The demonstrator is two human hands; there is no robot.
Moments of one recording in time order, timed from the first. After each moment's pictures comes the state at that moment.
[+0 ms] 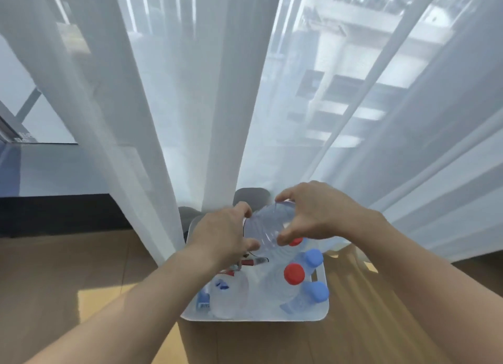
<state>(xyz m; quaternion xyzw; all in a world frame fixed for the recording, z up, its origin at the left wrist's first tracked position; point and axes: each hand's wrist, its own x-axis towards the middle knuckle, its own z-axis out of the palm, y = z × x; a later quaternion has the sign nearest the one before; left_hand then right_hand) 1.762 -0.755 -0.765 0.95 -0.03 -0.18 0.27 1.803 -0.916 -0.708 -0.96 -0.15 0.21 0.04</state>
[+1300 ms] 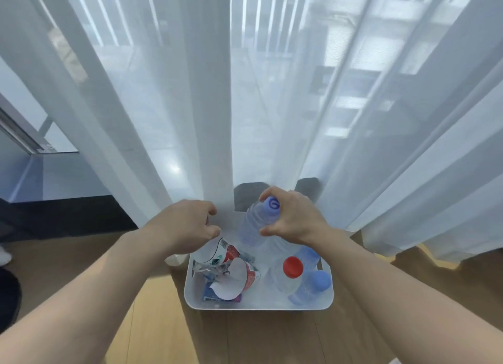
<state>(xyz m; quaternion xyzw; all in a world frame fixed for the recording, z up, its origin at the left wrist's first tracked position) 1.755 -0.709 -0.748 0.96 -0.01 -0.23 0.17 1.788 -0.915 -0.782 -0.95 -0.12 0.14 0.24</state>
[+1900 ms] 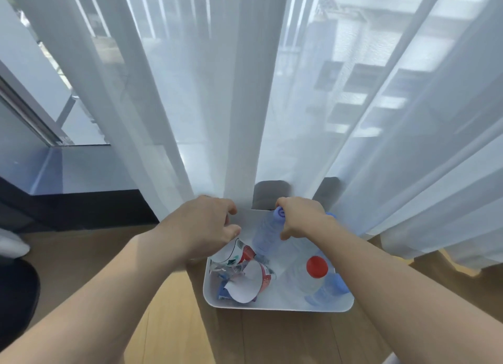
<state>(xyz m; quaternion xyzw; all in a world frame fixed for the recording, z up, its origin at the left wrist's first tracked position) 1.744 -0.699 -0.733 0.95 -0.06 -0.21 0.21 1.813 -0.891 -0.807 -0.96 -0.10 0.27 -0.01</state>
